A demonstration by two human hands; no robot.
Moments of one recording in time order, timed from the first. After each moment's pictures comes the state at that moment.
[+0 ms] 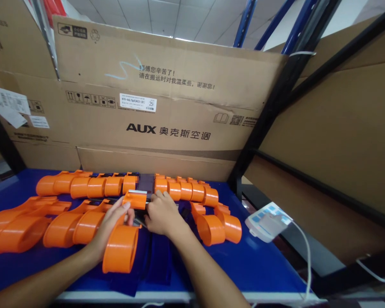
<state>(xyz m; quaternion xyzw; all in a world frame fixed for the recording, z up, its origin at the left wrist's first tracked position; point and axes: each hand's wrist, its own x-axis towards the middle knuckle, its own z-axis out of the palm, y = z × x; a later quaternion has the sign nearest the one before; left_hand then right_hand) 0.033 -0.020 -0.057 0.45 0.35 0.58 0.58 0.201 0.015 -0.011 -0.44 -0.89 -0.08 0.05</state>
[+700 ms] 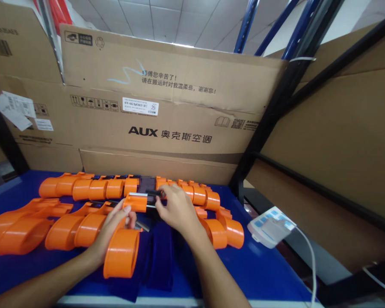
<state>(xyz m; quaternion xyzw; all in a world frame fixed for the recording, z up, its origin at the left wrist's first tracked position) 0.035 -0.022 -0.059 0.44 0.33 0.59 0.59 0.234 0.022 0.005 -0.46 -0.82 -0.02 0.32</state>
